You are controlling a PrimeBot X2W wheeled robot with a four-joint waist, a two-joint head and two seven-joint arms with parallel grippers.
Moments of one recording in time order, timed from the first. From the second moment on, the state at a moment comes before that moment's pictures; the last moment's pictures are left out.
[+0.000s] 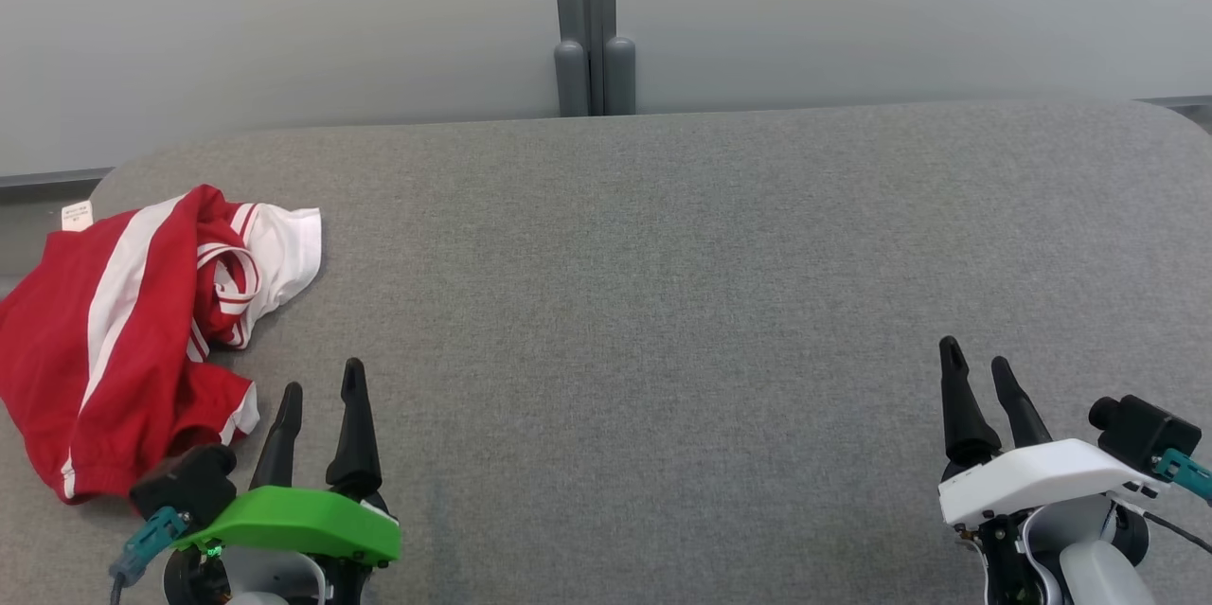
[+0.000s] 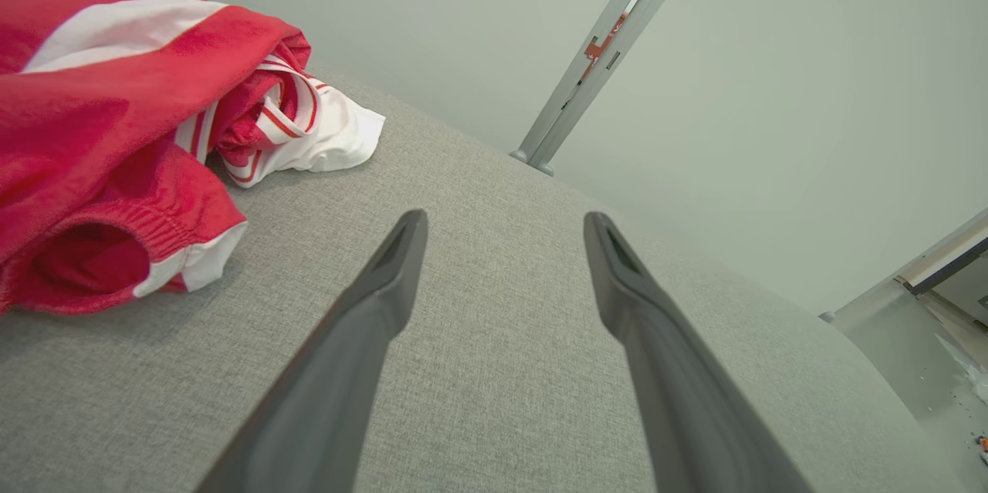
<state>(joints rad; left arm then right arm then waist) -0.06 0.05 -0.07 0.21 -0.62 -0.03 -0.12 -0.08 -0.04 -0.04 0.25 0.62 0.13 -0.12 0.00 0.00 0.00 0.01</state>
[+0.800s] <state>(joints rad) -0.06 0.06 -0.14 0.20 -0.37 0.00 -0.18 -0.08 -0.04 -0.03 0.26 0.36 0.13 -0.18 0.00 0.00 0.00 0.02</state>
